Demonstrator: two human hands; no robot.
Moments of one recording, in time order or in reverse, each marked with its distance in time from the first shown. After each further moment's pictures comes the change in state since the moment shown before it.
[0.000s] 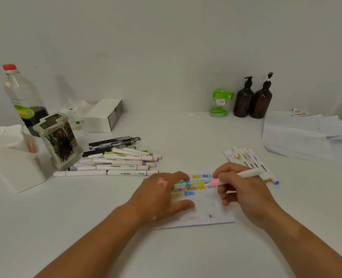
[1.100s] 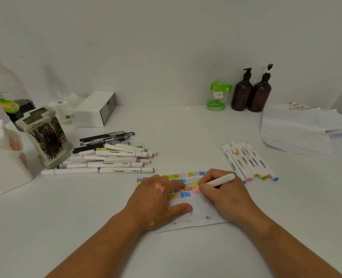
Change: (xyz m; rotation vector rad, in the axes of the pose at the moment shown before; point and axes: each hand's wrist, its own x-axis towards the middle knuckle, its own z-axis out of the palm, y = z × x) left_hand 0.002 -0.018 0.033 0.083 0.013 -0.053; right_hand 0.019 0.039 0.012 -0.500 0.048 -0.050
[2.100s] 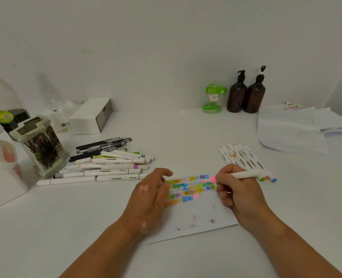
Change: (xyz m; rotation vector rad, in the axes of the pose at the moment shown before) left_hand -0.002 0.002 -0.011 -0.615 0.178 -0.120; right_hand 0.000 0.001 -0.015 0.686 0.117 0.147
